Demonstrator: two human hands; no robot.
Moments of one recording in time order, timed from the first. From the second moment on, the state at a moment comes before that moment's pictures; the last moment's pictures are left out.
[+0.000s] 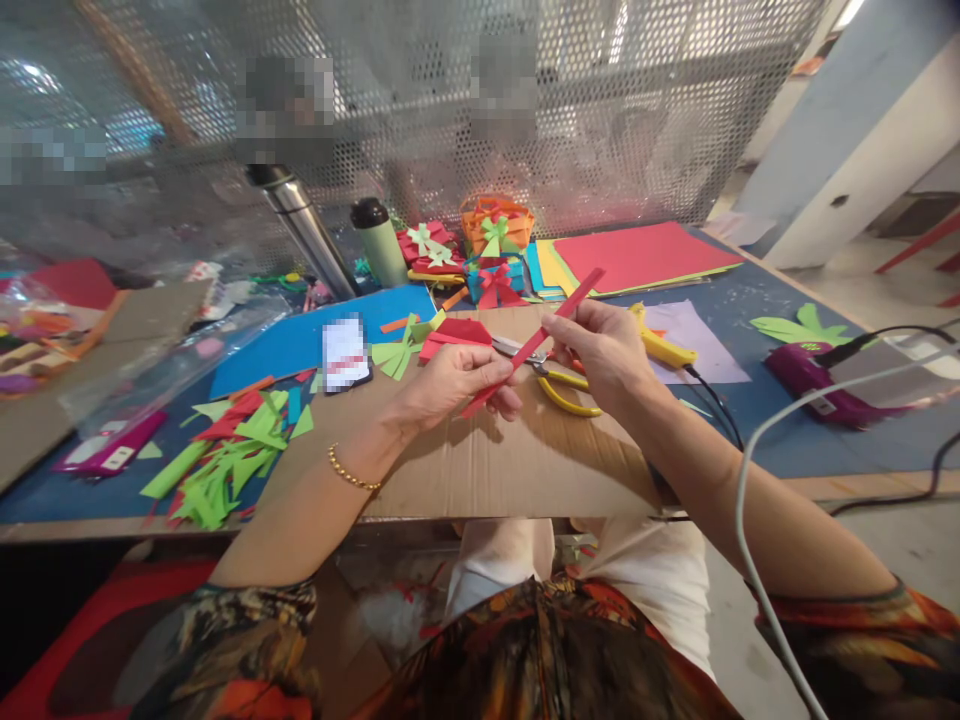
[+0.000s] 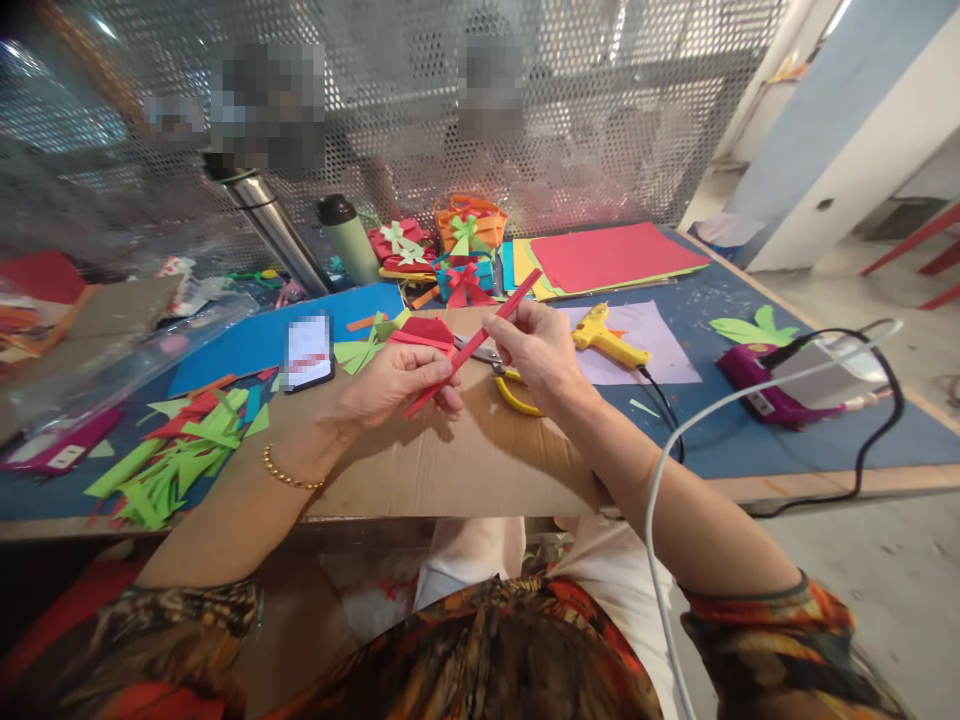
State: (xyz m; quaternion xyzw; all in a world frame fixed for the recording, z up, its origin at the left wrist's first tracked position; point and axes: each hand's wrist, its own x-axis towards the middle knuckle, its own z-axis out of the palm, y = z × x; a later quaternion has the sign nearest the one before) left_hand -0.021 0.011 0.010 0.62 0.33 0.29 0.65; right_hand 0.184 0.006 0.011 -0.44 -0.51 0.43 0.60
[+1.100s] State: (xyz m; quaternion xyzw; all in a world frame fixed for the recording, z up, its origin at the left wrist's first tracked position) left_hand -0.031 0.019 0.008 0.63 0.32 0.29 0.64; right_hand 0.205 0.017 0.014 -0.47 -0.46 0.37 0.66
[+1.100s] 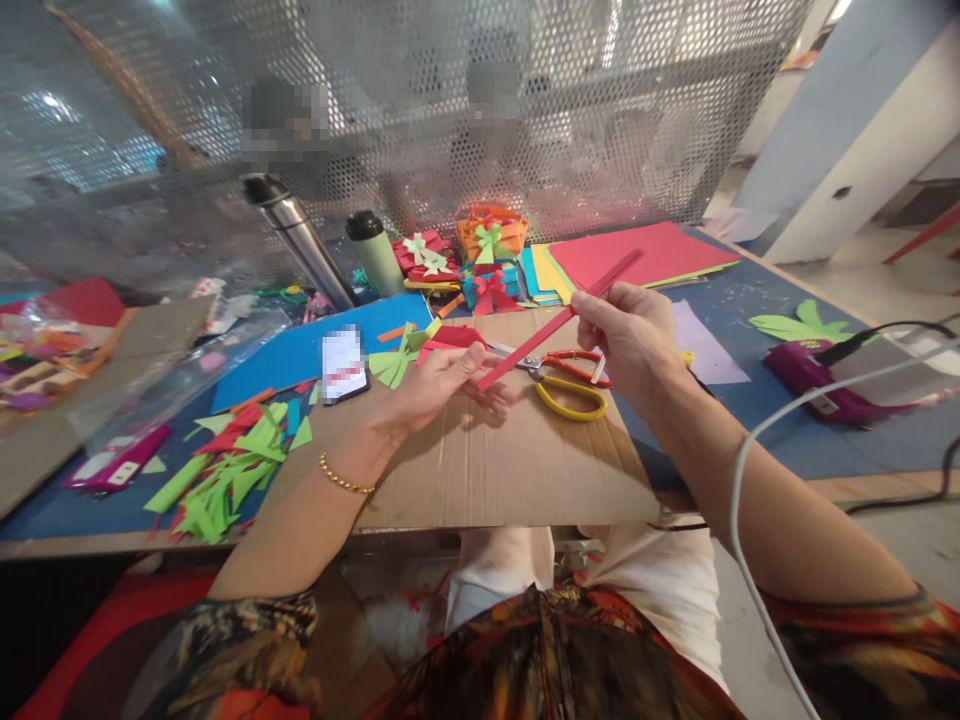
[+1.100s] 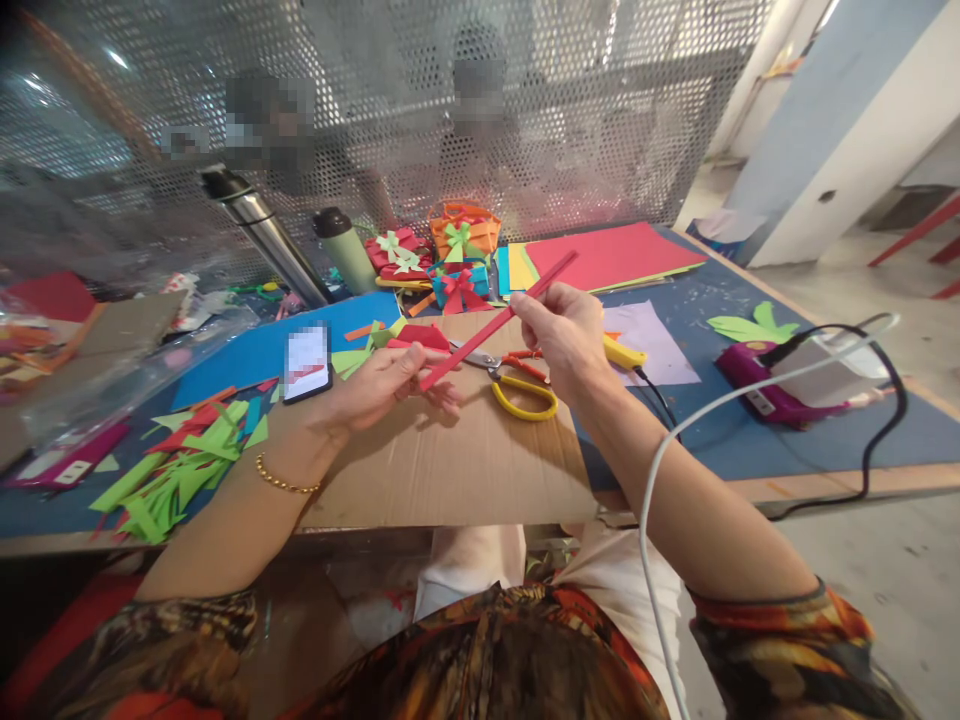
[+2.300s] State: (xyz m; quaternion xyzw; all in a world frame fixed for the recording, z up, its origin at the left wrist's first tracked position) left_hand -0.087 0.071 0.001 0.71 0.65 0.23 0.13; right_hand 0.218 0.039 0.003 -0.43 -0.53 0.39 0.63
